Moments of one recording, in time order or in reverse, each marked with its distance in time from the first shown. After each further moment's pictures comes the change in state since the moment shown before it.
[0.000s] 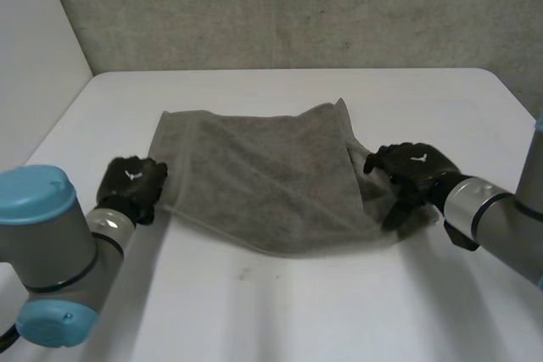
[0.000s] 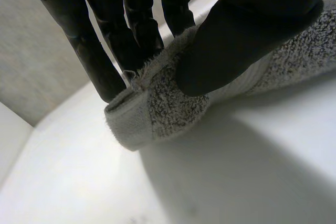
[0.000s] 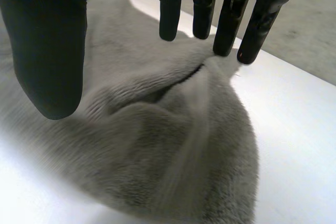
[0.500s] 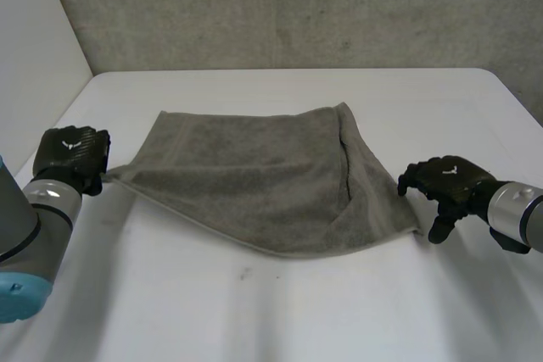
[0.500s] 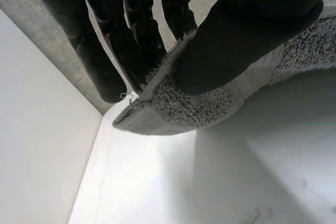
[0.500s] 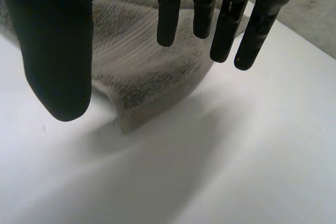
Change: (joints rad) left arm 0.163 0.135 -0.002 -0.050 -0.002 -0.001; right arm -0.201 0.051 -0.011 0.155 -0.171 -0.366; left_hand 0.005 0.005 0.005 0.005 0.008; right_hand 0.066 -0.001 0.077 0.082 0.066
